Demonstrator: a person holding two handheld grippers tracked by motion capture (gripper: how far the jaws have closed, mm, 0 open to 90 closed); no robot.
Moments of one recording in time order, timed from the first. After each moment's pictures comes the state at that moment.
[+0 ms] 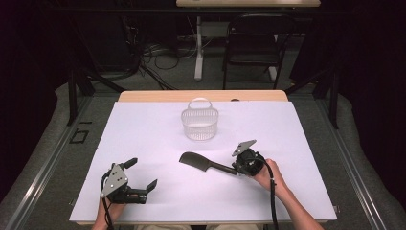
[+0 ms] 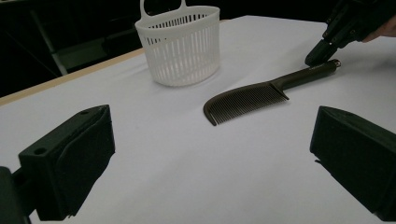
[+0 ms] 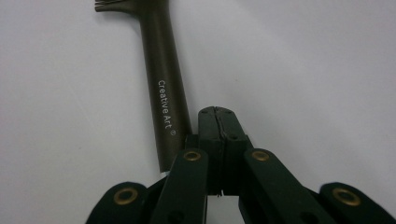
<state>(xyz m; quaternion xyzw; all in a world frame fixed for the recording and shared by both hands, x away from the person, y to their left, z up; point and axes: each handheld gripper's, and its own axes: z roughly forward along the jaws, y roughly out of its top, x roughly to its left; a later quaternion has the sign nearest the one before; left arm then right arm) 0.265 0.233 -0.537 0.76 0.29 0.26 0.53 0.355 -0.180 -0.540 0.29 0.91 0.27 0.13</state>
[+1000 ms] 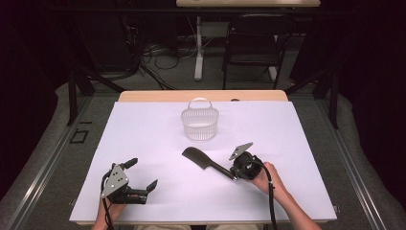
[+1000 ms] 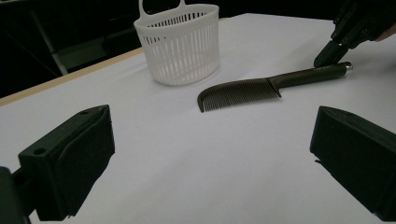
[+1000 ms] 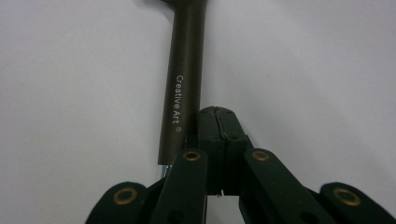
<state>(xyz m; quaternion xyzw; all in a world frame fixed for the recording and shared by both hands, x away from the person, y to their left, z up) 0.264 0.233 -0.537 0.76 0.28 0.26 0.53 0.344 -0.171 -0.538 0.28 0.92 0.26 0.11</state>
